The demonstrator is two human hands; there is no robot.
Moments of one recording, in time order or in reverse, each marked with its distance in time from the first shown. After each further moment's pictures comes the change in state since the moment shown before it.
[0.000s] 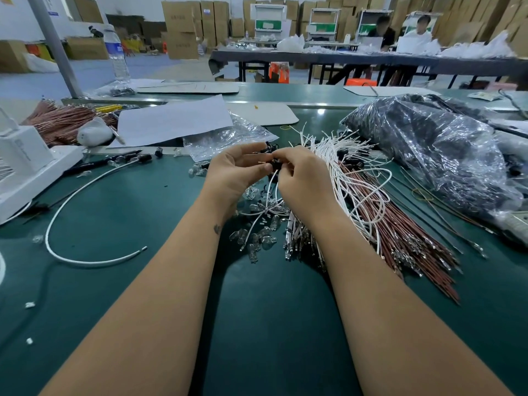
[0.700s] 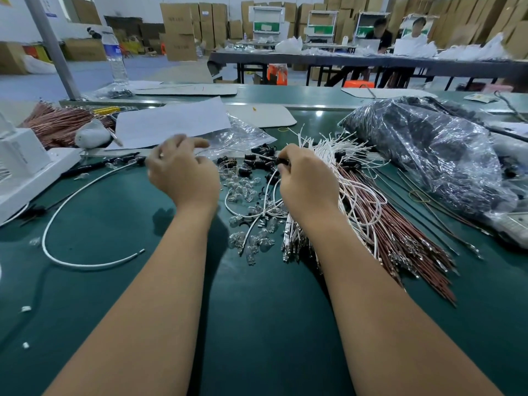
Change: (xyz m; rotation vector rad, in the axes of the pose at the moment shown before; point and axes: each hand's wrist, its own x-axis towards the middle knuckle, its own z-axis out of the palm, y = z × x) left_hand 0.005 0.002 -0.029 0.951 0.775 0.255; right_hand 0.000 -0.001 -0.003 -0.330 0.010 0.044
